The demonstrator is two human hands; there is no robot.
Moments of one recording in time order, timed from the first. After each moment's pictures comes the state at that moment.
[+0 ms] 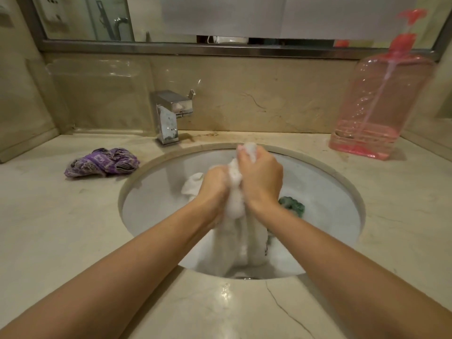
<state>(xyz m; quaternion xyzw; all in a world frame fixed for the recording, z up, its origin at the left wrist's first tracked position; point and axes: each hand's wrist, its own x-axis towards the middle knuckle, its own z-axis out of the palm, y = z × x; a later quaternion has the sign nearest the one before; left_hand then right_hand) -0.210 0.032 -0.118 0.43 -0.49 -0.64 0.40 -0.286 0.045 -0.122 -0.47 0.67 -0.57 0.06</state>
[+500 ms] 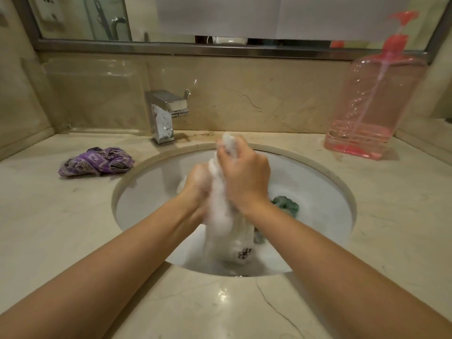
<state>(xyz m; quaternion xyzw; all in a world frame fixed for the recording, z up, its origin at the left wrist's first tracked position) -0.200 0.027 -0.116 0.40 -0.42 -0.70 0.41 -0.279 0.038 -0.129 -0.57 0.59 -0.56 -0.12</state>
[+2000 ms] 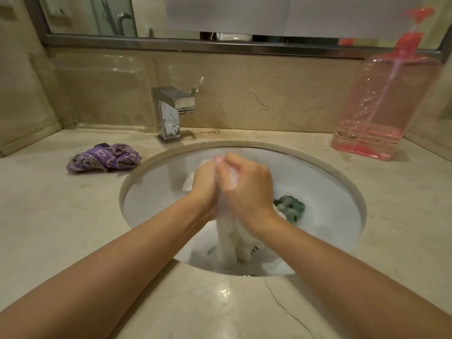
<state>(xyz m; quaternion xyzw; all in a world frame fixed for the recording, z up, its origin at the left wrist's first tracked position) -0.205 0.020 -0.128 0.39 -0.46 -0.65 0.46 -0.276 0.052 -0.132 -0.60 0.60 -0.53 -0.03</state>
